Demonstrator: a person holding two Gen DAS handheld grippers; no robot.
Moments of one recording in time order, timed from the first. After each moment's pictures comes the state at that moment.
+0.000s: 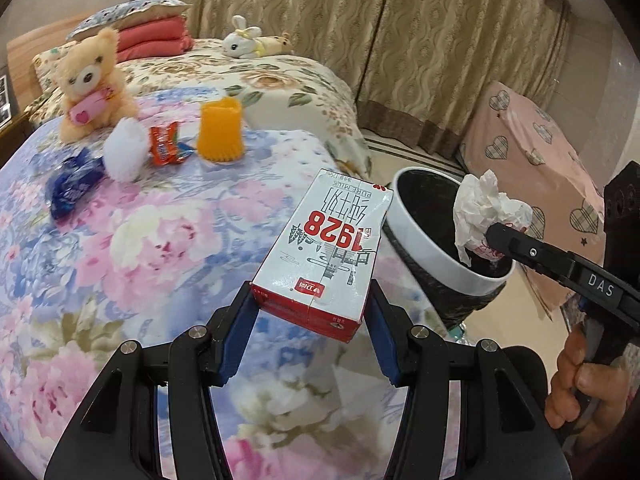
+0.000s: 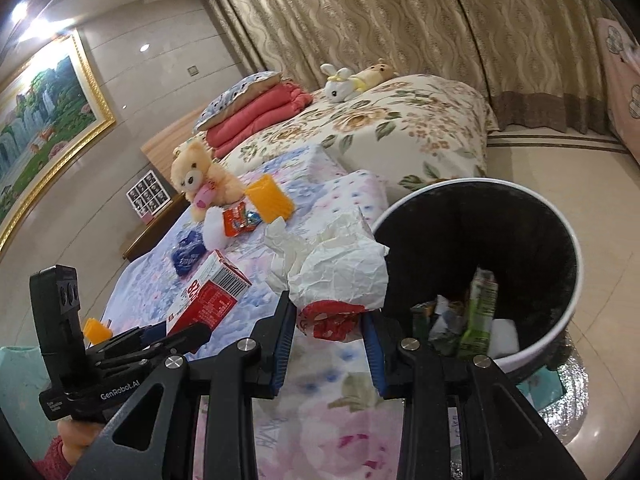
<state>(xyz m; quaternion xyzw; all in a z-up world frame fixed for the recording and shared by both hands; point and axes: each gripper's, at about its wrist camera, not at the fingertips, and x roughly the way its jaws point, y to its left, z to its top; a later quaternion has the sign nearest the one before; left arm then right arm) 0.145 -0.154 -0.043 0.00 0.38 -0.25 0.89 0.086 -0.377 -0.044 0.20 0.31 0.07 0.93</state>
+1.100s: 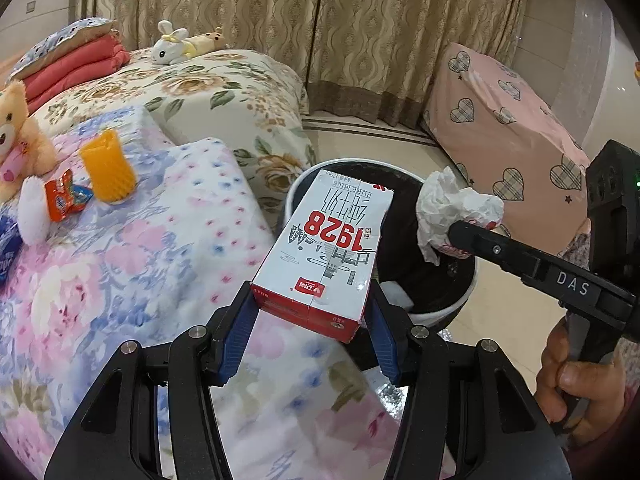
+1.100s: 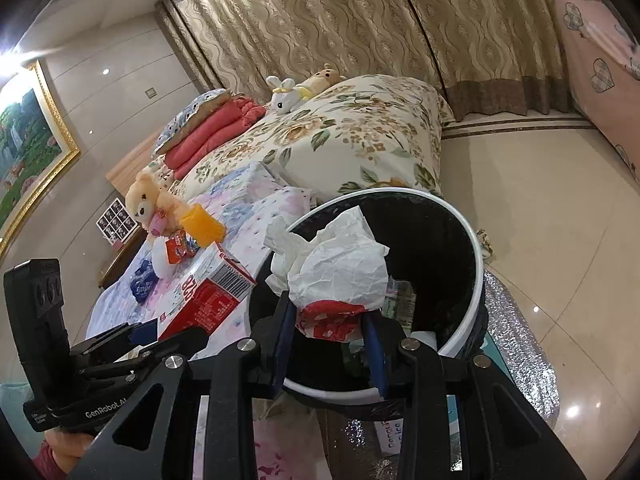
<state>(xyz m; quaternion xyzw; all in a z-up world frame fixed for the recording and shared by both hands) 0.157 -0.270 -0.036 0.07 0.39 -0.31 0.86 0.084 -0.462 -0.057 0.23 0.32 0.01 0.92</state>
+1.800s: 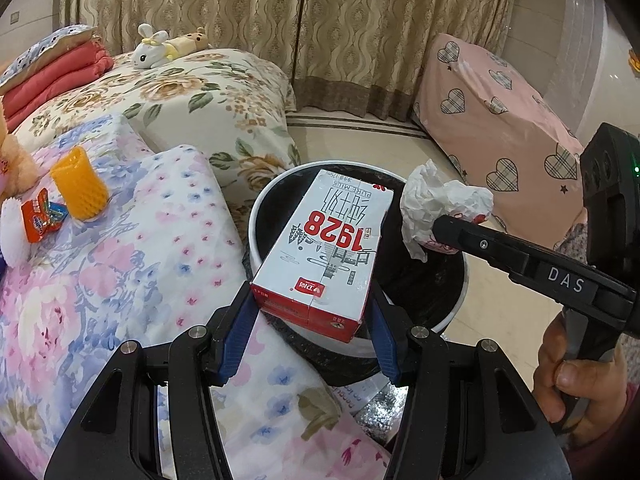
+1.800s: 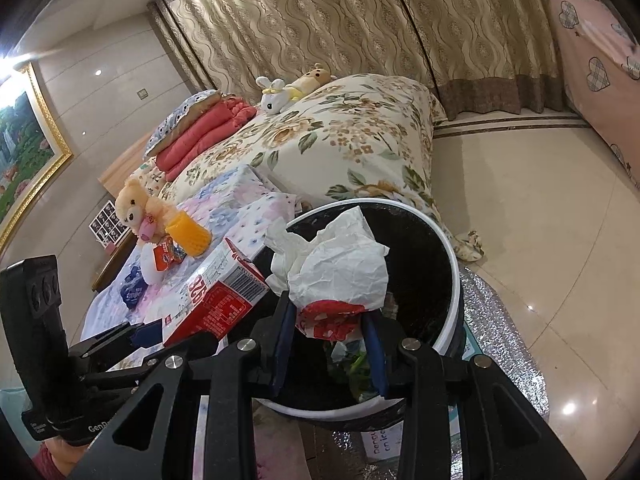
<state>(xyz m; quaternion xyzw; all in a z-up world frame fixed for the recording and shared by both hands) 0.162 -0.299 -0.037 0.08 0.39 -0.33 0.86 0.091 -0.481 -0.057 0.23 0.32 0.00 0.92</state>
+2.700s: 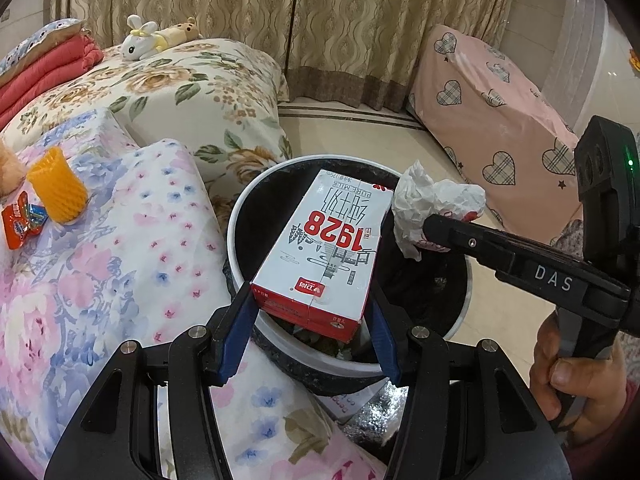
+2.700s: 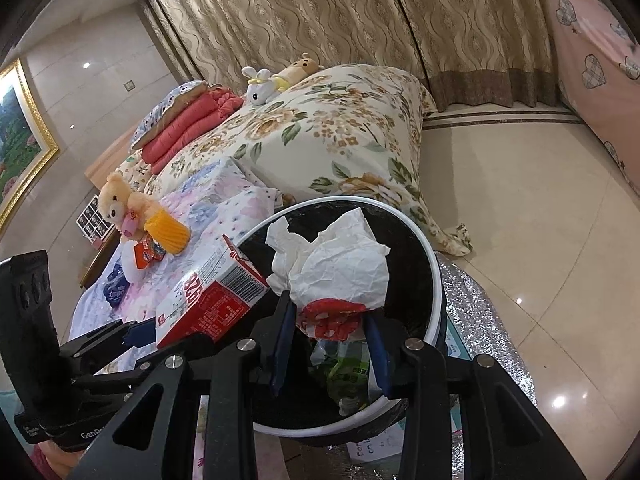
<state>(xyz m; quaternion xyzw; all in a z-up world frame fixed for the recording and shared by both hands) 0.176 -0.319 -0.046 0.08 0.41 -0.33 0.84 0.109 -0.494 -0.066 0.23 0.35 -0.01 0.91</state>
